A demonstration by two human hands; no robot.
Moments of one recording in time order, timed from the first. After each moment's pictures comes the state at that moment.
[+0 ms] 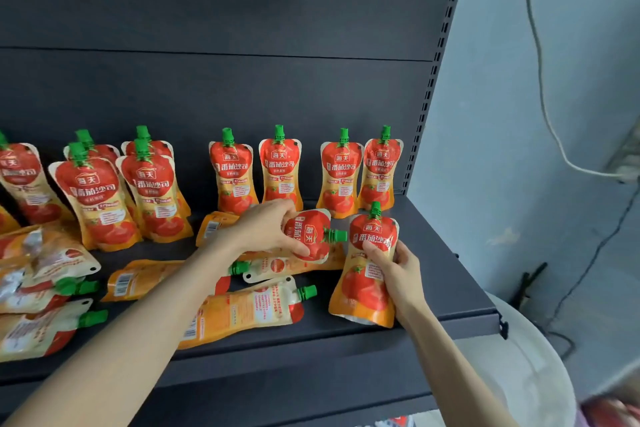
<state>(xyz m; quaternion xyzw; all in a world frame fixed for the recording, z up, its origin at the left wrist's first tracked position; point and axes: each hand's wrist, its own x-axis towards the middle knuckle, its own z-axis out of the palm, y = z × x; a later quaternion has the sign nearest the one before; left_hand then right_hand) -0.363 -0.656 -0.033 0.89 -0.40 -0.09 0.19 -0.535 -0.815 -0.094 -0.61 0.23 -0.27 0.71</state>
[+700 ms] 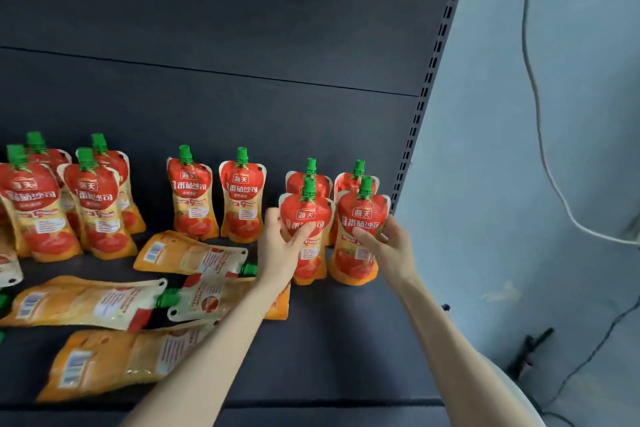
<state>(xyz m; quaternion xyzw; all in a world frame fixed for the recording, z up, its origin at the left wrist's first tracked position) -0.403 -0.785 -0.057 0.72 -0.19 0.09 0.66 -0.479 -0.946 -0.046 -0.71 0.09 -0.27 0.65</state>
